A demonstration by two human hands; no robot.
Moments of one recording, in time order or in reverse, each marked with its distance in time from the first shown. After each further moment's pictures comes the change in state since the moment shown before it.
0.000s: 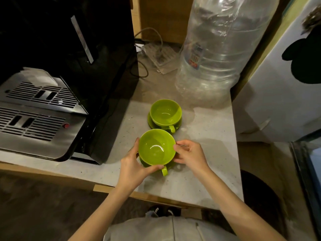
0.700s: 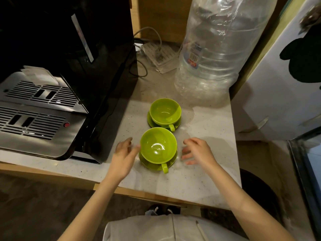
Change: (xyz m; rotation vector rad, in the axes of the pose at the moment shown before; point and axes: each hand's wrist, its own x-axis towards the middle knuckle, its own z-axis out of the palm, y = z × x) left_hand 0.021 -0.018 -0.021 -0.039 -0.073 -0.224; right_hand 0.011 -0.005 -0.025 -0.210 0.057 0.172
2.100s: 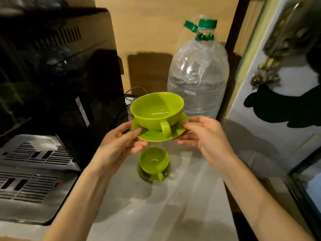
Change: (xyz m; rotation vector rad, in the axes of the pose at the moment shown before) left_hand 0.022 0.182 -0.073 -0.873 -0.340 0.245; right_hand -0.082 -0.182 -0.055 0.481 -0.140 -0.535
